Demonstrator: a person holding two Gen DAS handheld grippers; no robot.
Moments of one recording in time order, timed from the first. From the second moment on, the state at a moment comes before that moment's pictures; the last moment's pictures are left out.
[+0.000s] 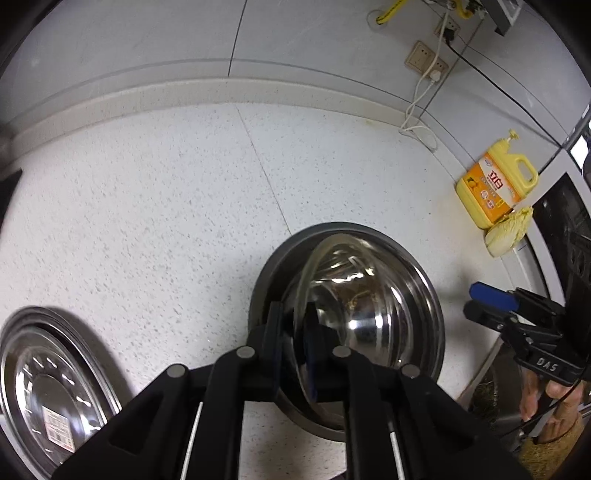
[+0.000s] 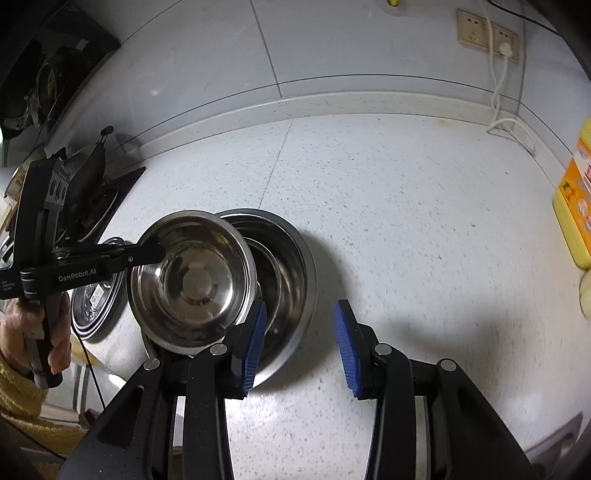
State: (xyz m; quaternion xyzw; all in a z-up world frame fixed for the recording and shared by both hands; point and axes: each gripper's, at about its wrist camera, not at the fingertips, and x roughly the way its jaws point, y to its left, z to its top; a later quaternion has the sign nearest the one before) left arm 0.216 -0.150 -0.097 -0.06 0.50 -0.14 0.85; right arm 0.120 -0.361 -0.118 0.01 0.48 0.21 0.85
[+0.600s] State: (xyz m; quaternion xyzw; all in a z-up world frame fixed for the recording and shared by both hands) left arm 0.190 -0.084 -0.091 -0.17 0.50 -0.12 0.84; right arm 0.102 -0.385 -0.121 0.04 0.48 0.18 0.86
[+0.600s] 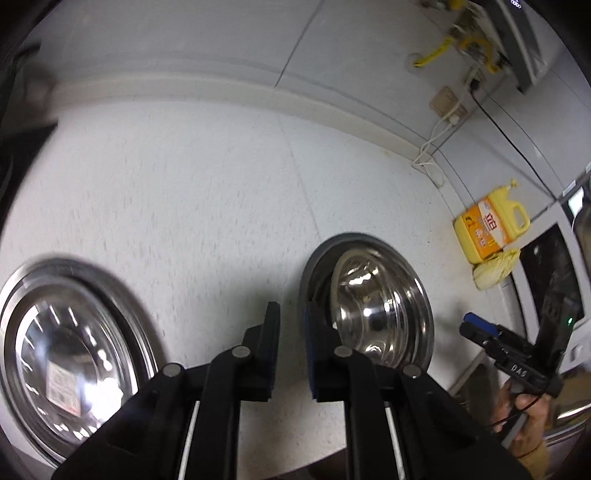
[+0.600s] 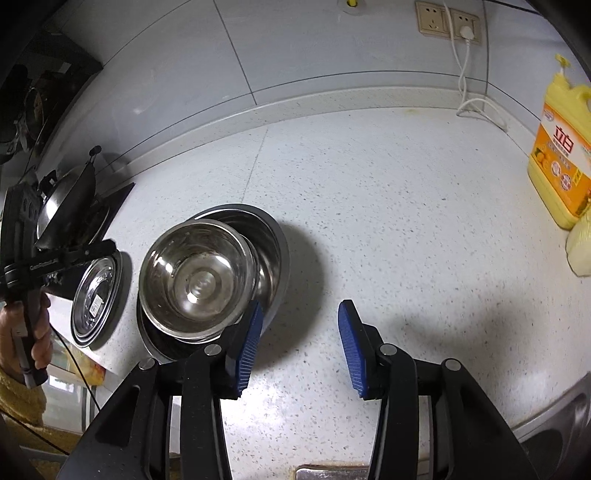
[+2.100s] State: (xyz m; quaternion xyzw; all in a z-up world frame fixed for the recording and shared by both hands) left arm 0.215 -0.072 -0.136 -0.31 0.52 -0.20 0.77; right arm 0.151 -0.345 -0.149 0.07 0.56 0.21 0.80
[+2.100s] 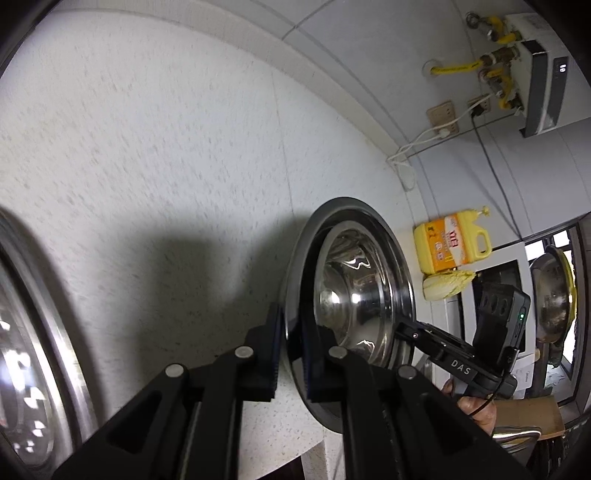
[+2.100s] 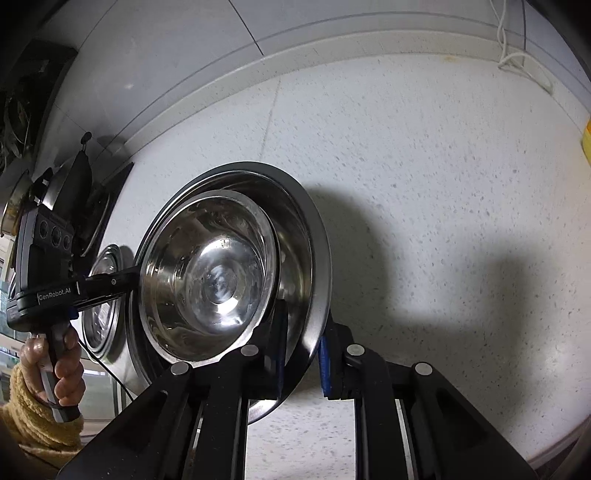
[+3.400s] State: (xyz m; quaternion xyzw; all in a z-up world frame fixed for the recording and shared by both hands) left arm -0.006 0.141 -0.138 -0.18 0.47 -0.02 0.87; right arm 0.073 -0.087 -0.150 0.01 0.54 0.26 0.80
